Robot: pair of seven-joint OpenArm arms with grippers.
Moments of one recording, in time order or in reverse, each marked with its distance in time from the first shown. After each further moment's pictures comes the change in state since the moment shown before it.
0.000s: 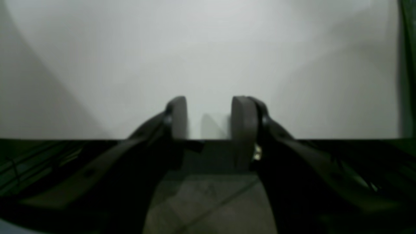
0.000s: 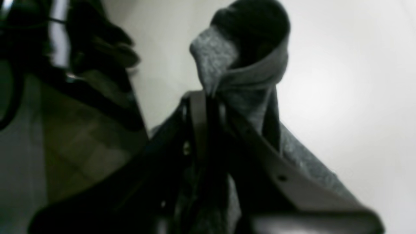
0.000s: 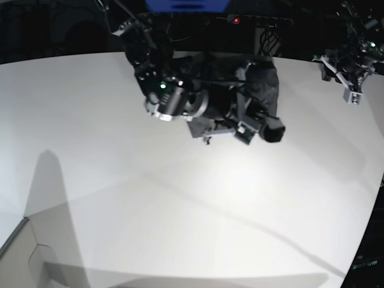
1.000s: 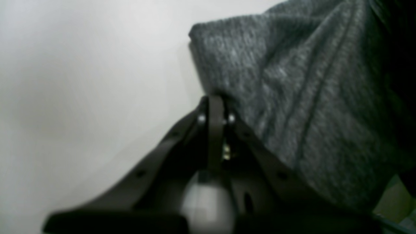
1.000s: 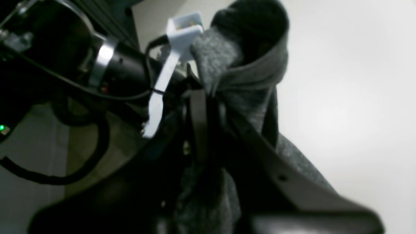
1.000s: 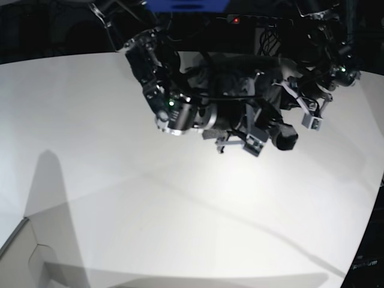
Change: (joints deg) left arm -9.5 4.4 12.7 -11.0 -4.8 -0.3 -4.6; right arm 5.9 0.2 -2.4 -6.6 6.6 0.0 4.2
